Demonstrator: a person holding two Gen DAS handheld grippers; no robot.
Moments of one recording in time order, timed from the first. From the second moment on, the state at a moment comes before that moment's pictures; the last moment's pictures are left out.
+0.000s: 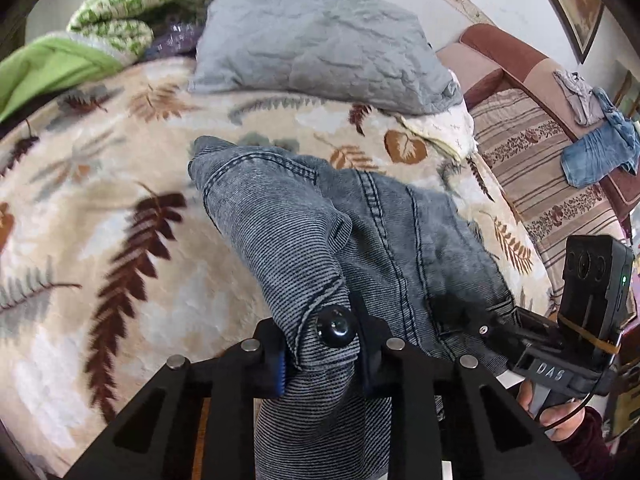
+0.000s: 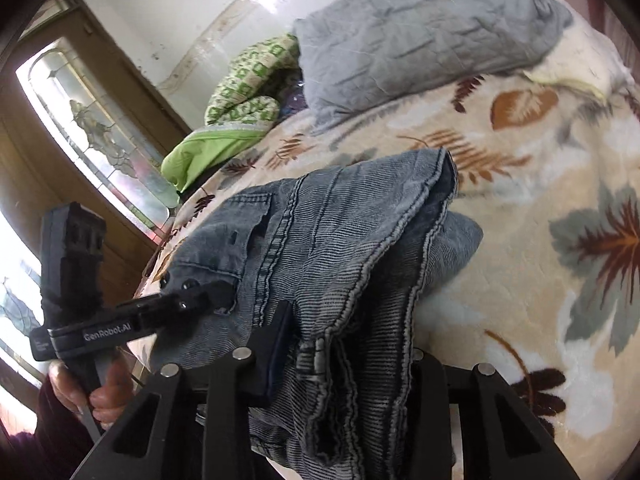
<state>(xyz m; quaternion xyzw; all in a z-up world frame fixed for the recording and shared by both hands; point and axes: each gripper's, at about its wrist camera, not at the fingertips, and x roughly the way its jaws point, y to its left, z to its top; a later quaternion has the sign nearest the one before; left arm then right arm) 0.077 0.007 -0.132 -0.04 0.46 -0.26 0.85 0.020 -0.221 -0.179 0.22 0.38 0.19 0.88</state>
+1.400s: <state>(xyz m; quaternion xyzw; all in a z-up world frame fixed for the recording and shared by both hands) 0.138 -0.044 -0.047 0.04 0.35 -0.21 0.91 0.088 -0.243 -0.096 0.20 0.23 0.17 0.94</state>
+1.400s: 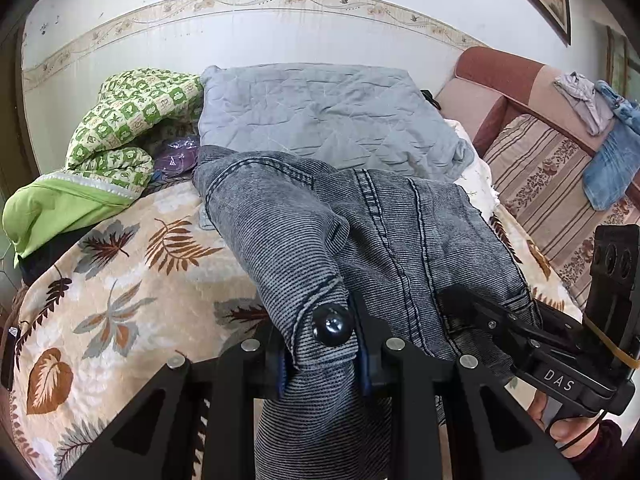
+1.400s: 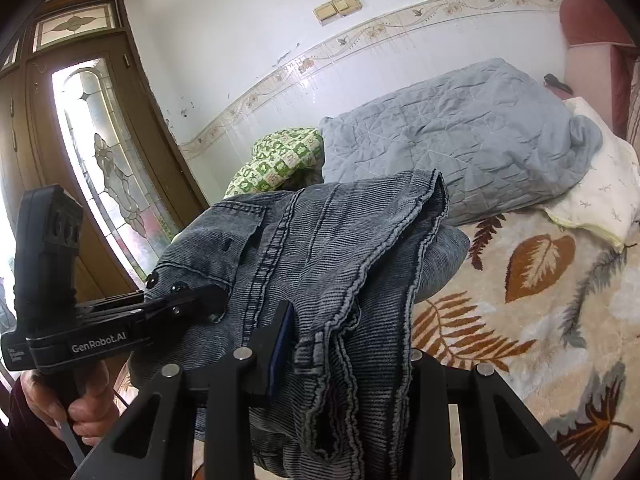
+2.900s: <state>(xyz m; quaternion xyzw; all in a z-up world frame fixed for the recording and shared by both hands) 0.198 -0.041 -0.107 0.04 0.39 -0.17 0.90 0.165 -0.234 -0.143 0.21 0.32 0.15 0.91</state>
